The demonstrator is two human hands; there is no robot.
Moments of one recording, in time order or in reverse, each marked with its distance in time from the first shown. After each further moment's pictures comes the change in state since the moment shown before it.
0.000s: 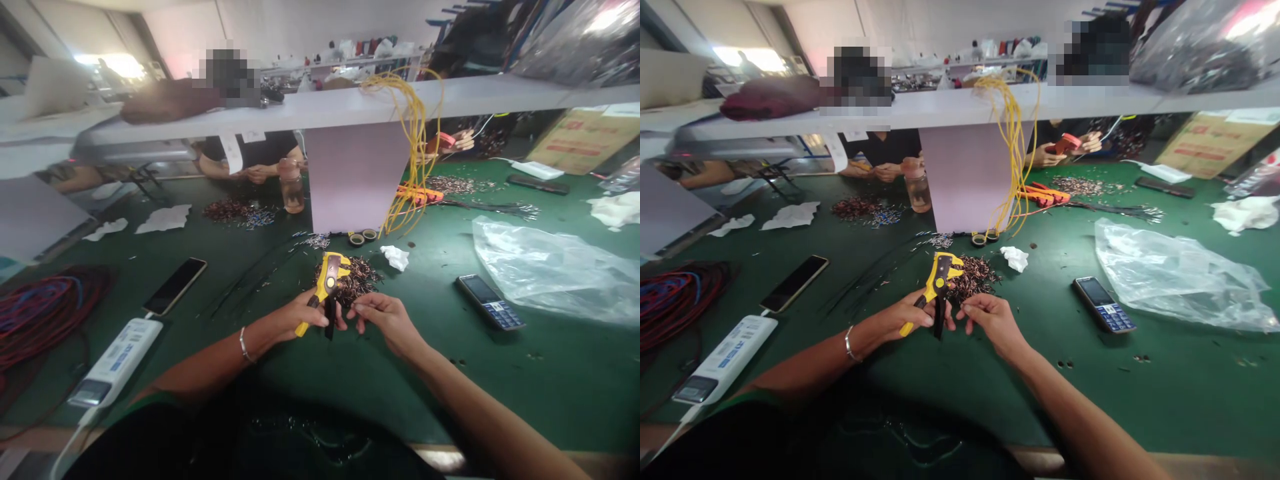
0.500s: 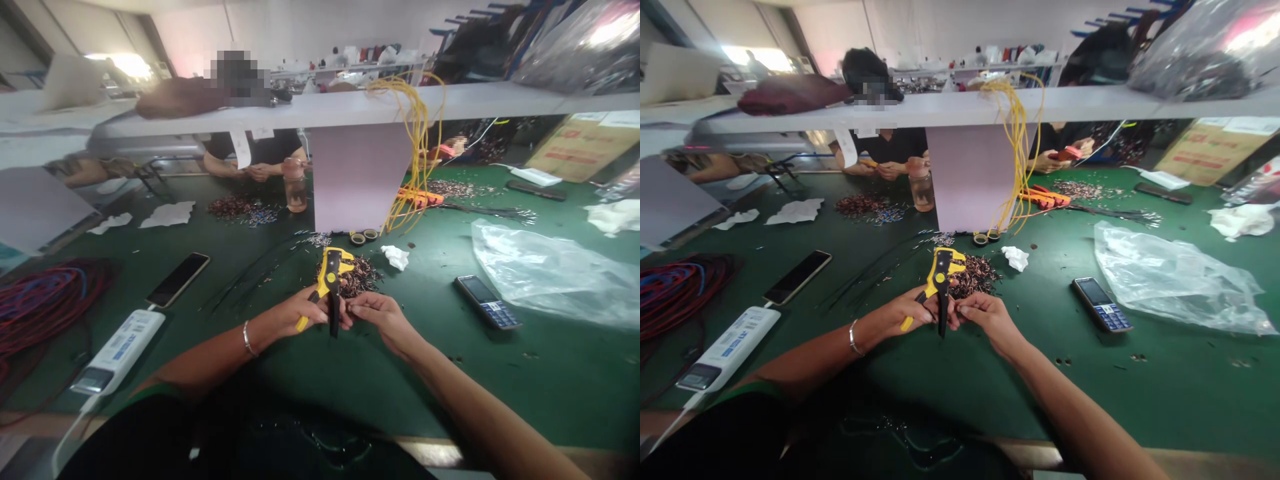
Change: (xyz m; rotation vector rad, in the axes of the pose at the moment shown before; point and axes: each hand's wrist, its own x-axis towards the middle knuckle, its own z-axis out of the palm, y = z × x) left_hand -0.003 0.002 0.011 -0.127 -0.087 0.053; right_hand -0.004 0.002 0.006 0.065 -0.111 0.030
